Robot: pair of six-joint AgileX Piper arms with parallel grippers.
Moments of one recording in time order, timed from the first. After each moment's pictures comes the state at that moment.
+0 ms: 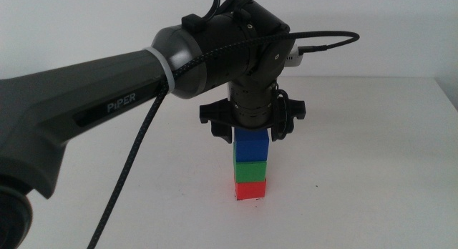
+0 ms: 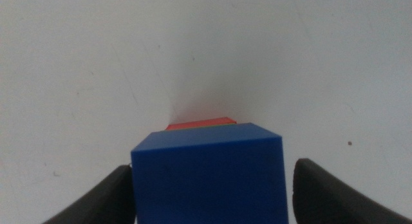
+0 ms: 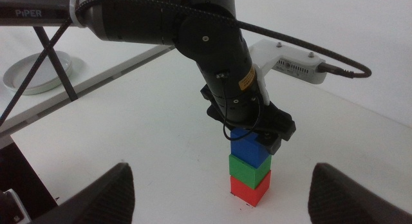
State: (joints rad) left arm -0.79 1.98 -1.76 0.18 1.16 -0.83; right arm 0.85 0.59 -0.96 -0.07 0.80 0.12
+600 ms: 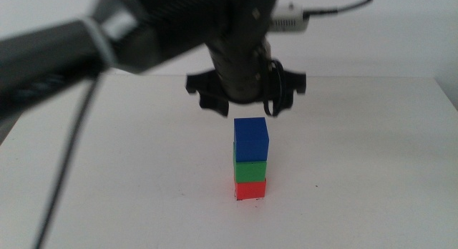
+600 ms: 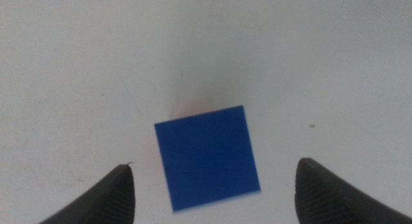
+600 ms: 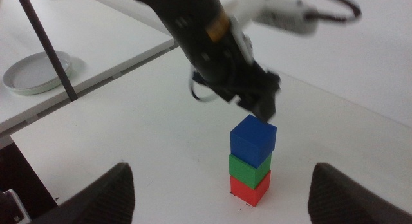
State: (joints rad) left arm -0.79 1.83 -1.76 0.17 1.18 -0.70; right arm 0.85 0.59 -0.96 -0.07 0.80 0.12
